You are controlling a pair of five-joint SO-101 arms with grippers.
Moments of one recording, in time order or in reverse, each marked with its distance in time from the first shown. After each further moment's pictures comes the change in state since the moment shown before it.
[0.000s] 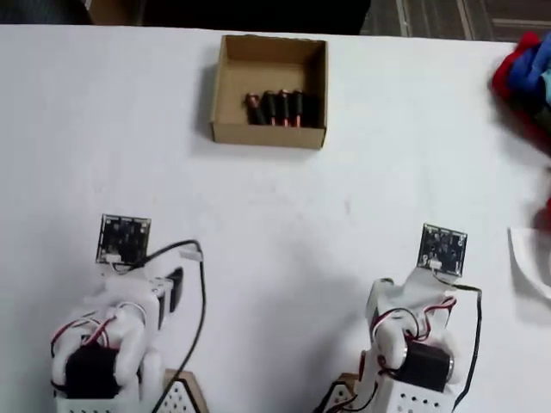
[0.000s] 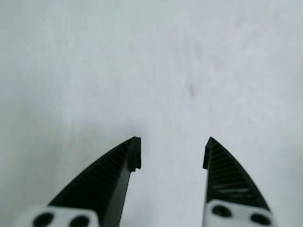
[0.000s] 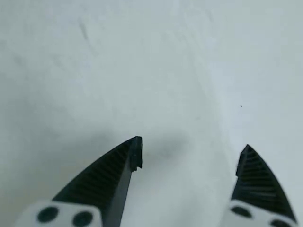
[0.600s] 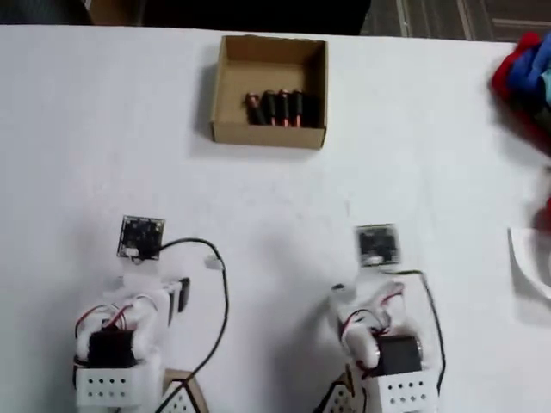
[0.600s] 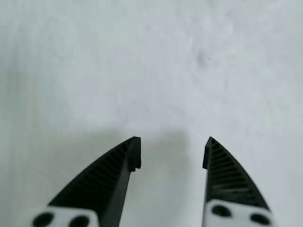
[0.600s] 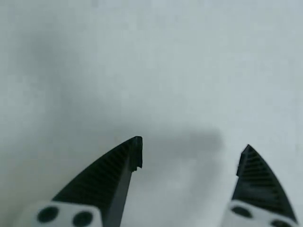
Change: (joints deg) left arm -0.3 0.0 18.5 -11.6 -1.1; right arm -25.7 0.2 10.6 -6.5 -0.1
